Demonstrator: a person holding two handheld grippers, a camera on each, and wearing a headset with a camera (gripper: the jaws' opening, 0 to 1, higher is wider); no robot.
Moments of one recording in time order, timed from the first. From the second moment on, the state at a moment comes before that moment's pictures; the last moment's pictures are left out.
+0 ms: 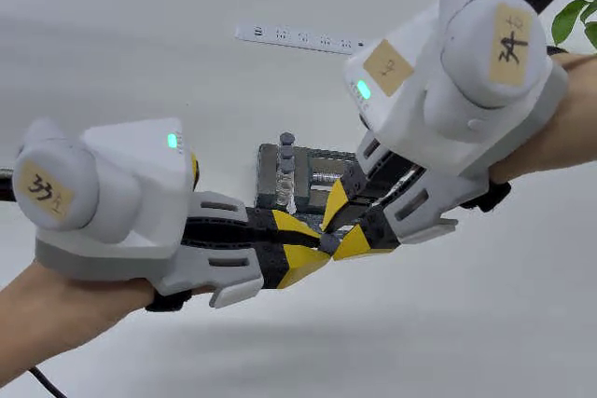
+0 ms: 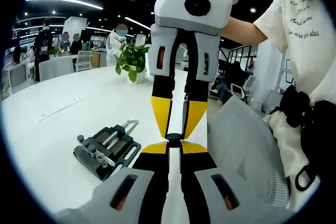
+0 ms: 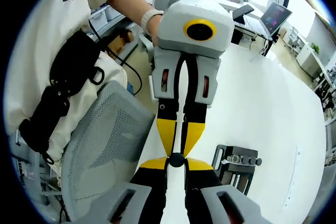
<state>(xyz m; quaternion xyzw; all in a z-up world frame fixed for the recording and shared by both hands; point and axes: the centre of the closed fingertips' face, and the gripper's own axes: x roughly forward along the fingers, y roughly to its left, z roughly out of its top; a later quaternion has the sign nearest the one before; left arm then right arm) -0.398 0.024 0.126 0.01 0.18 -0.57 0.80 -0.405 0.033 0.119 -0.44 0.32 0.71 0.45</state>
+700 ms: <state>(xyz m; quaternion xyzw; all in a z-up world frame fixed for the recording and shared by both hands) -0.391 0.025 0.119 0.01 0.18 -0.56 0.81 -0.400 0.031 0.113 -0.43 0.34 0.70 0.45</state>
